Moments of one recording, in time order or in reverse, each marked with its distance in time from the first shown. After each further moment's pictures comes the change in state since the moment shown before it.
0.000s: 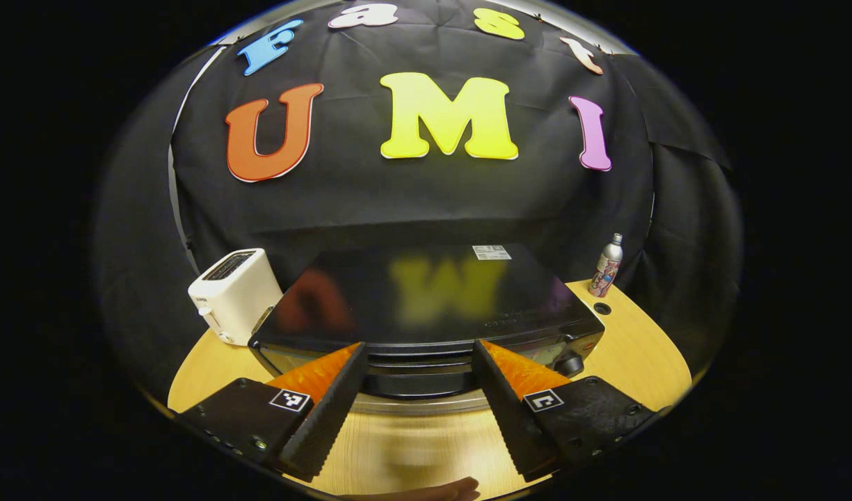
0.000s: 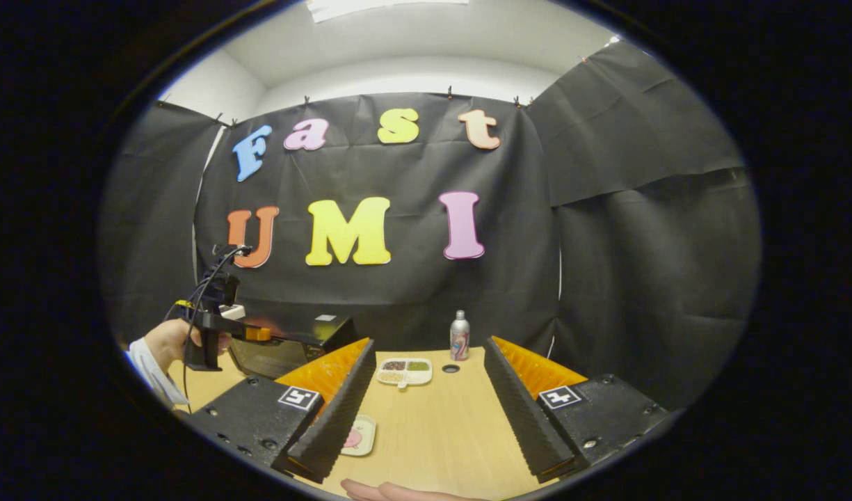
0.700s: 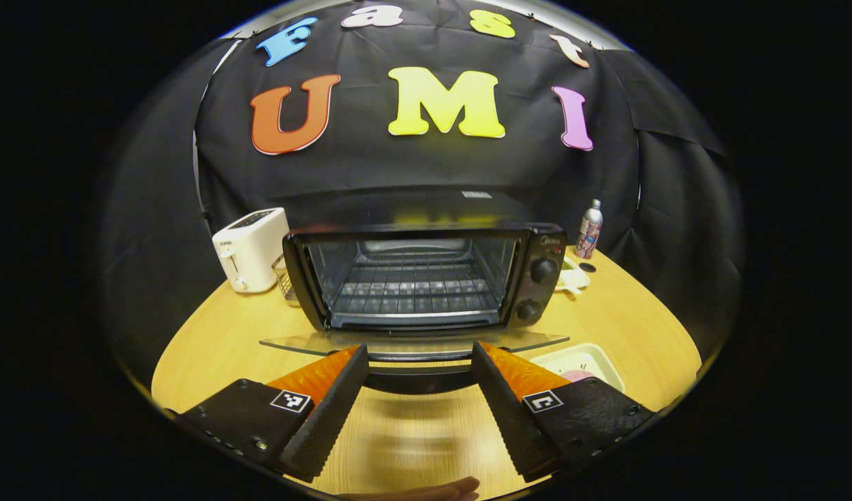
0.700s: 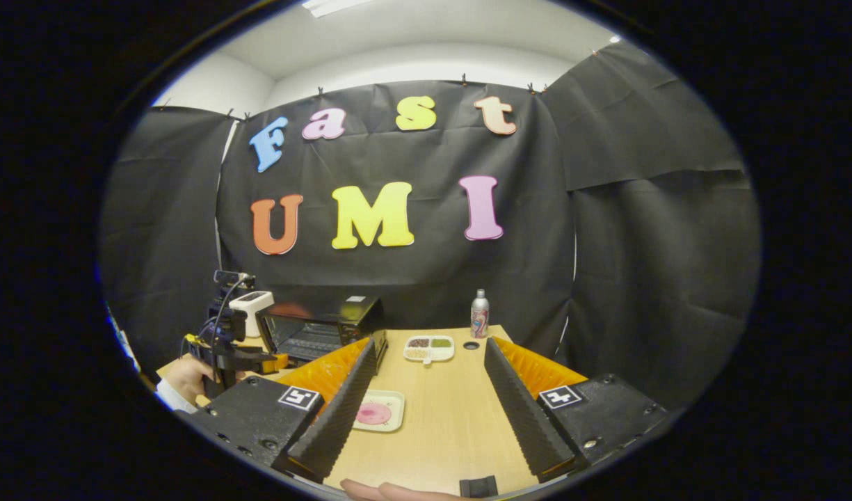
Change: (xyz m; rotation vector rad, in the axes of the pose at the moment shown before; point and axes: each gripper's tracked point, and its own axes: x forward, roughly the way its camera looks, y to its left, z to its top) left arm -0.073 -0.008 -0.113 -0.025 0.052 0.000; right arm -0.054 0.031 0.000 -0.012 0.091 0.059
